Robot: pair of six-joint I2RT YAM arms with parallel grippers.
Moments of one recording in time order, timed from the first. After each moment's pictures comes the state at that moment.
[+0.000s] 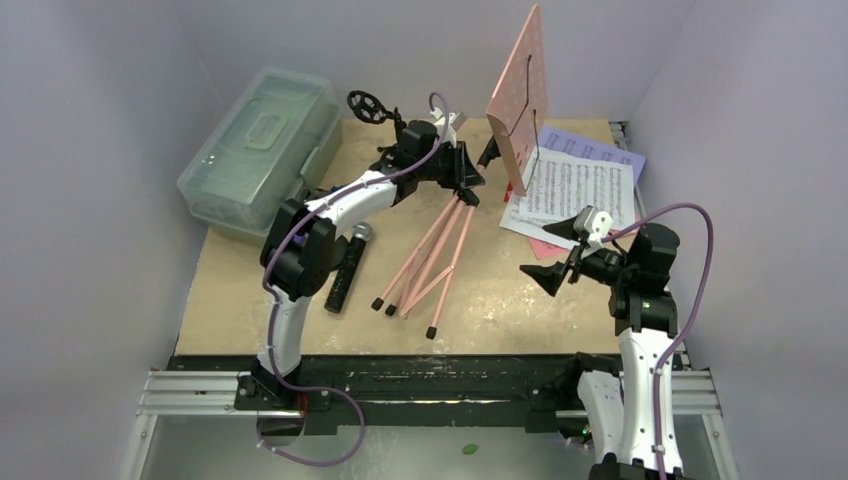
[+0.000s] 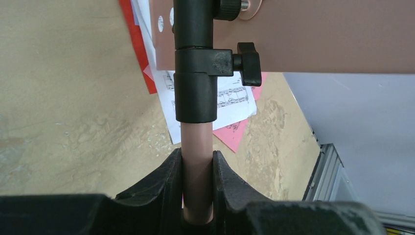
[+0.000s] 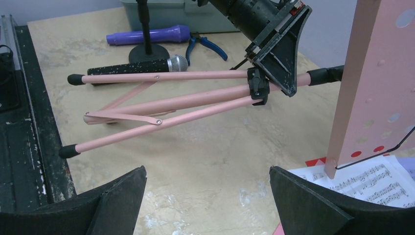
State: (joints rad) left arm -0.59 2.12 1.71 0.02 0.46 -0.55; right arm -0.22 0.67 0.71 -0.42 -1.15 -0.46
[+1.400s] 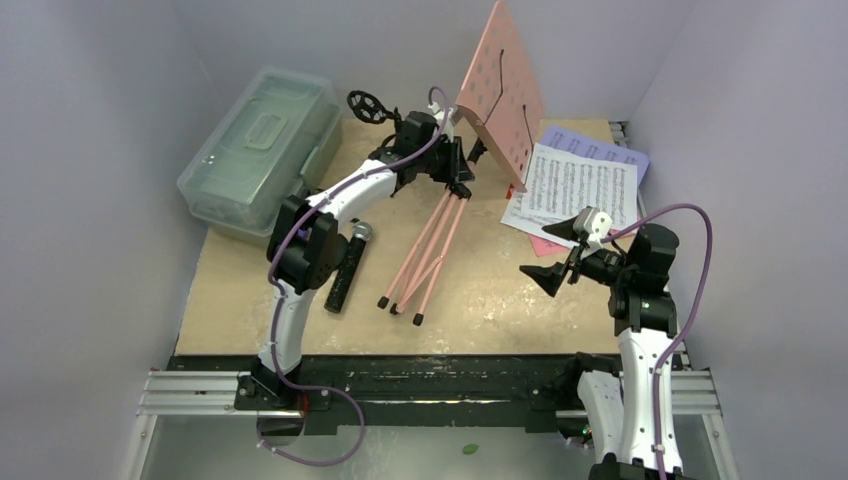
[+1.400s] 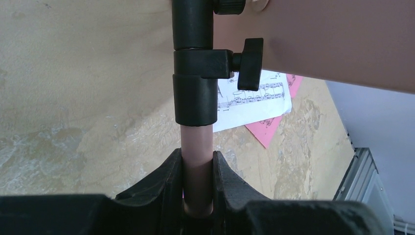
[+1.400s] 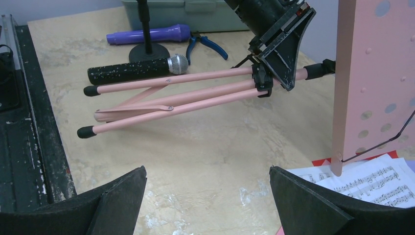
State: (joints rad) left arm -0.57 2.19 1.87 -0.20 0.39 -0.44; right arm -0.22 0.67 0.70 -0.42 -1.15 -0.46
